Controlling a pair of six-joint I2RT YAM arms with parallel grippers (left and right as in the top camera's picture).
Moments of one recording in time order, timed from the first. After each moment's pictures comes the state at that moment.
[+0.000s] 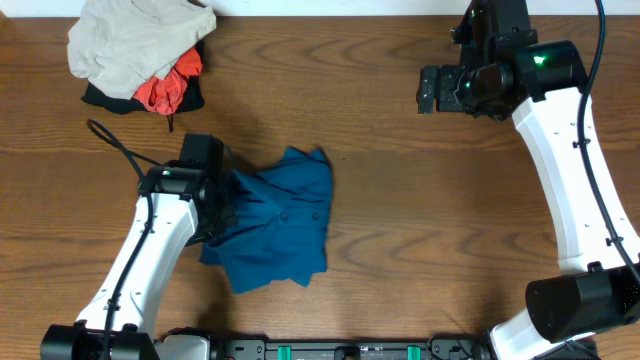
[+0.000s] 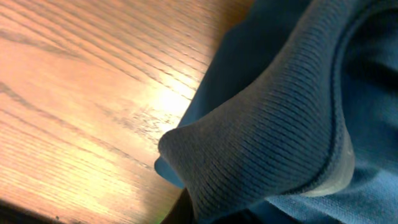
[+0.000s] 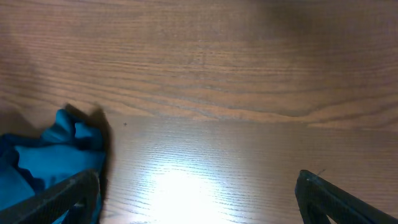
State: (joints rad) left arm -0.11 1.39 0.92 -1.04 -0.13 -0.49; right arm 0.20 1.75 1.84 -1.20 -0.05 0.23
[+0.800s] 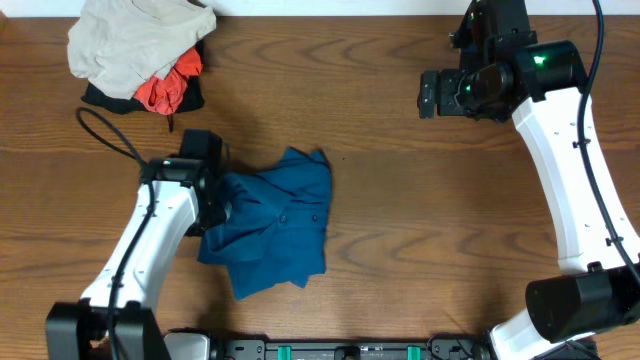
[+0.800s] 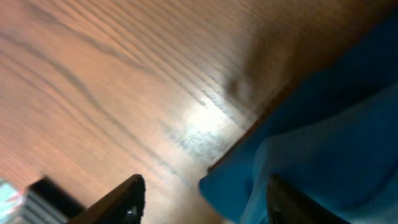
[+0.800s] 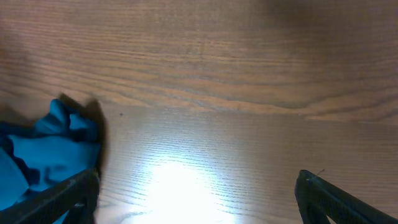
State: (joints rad) left arm -0.09 1.45 0.96 -1.08 -0.33 -0.59; right arm 0.20 1.75 1.84 -1.23 -0.05 0.21
